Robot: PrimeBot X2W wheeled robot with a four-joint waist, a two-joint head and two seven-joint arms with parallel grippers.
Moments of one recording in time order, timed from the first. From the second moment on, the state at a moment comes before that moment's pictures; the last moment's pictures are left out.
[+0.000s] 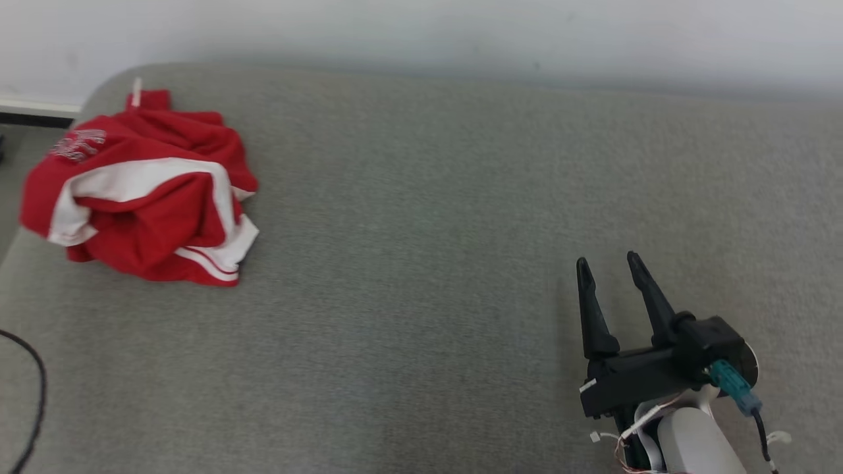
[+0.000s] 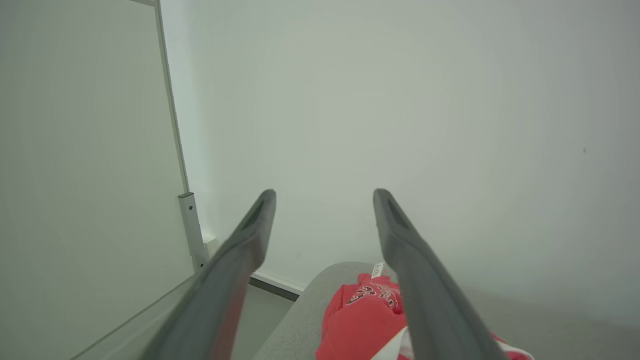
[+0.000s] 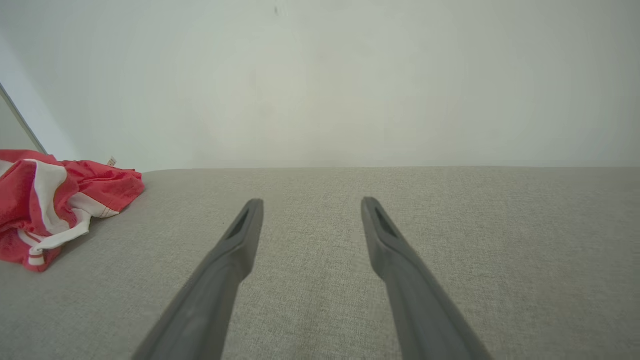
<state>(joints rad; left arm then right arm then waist) -0.51 0.38 0.27 0.29 -0.38 -0.10 -0.12 -0.25 -0.05 0.03 0.31 0.10 0.13 -0.26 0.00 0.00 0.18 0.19</state>
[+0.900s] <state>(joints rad) -0.65 0.53 0.22 0.74 -0.48 -0.09 0.25 -0.29 -0.05 0.03 0.25 0.13 0.13 -0.26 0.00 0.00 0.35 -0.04</state>
